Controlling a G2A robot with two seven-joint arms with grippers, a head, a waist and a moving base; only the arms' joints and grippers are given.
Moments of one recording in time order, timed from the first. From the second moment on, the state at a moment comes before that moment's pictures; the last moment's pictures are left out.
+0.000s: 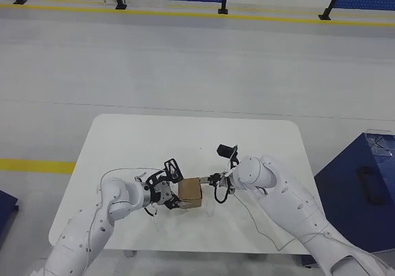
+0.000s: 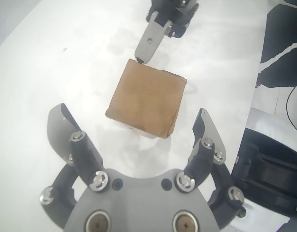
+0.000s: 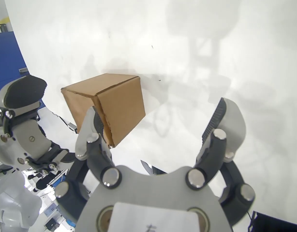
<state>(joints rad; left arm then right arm) 0.92 -1.19 -0.97 -1.32 1.13 -0.79 -0.43 -0.69 -1.21 0.77 -1.22 -0.35 0.50 1.01</state>
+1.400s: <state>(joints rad) 0.83 -1.21 -0.88 -1.14 1.17 -0.84 -0.34 -0.70 -1.25 0.80 -1.19 -0.35 0.42 0.97</state>
